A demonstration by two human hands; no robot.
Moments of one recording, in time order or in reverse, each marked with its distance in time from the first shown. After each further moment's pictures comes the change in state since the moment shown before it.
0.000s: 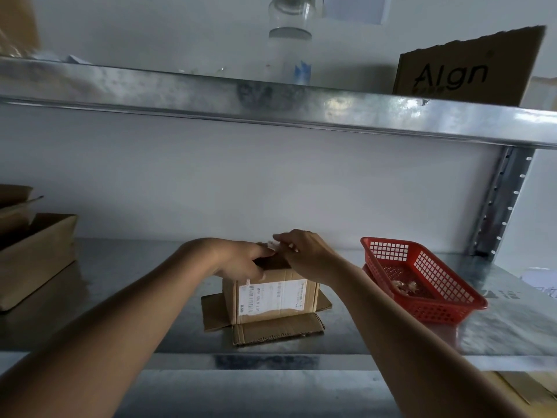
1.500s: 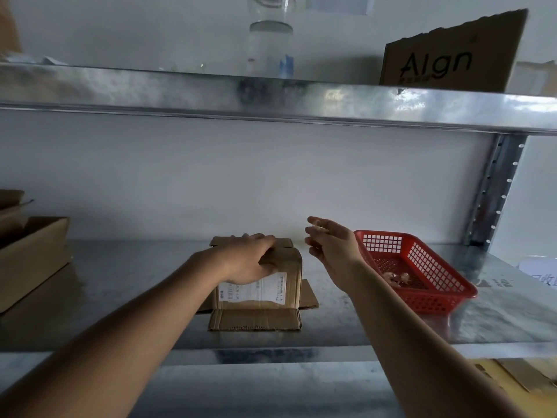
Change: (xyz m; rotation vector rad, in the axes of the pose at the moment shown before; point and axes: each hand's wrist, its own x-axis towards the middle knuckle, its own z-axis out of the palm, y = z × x) left_hand 0.030 0.010 0.026 0.299 0.286 0.106; right_hand -0.028 0.045 -0.015 1.172 0.398 0.375
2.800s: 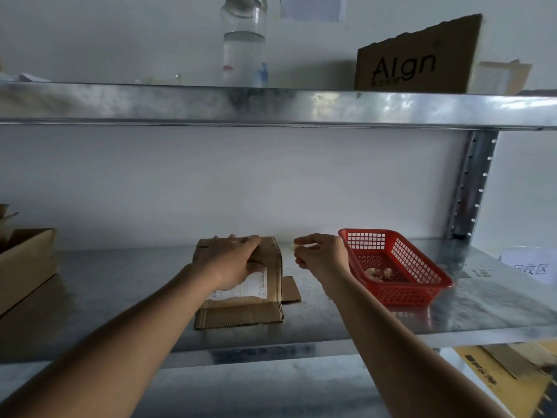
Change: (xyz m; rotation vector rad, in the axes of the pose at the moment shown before) left_hand 0.003 0.009 0.015 0.117 0.150 -0.074; right_hand -0.021 0.006 -0.013 -0.455 0.185 -0.066
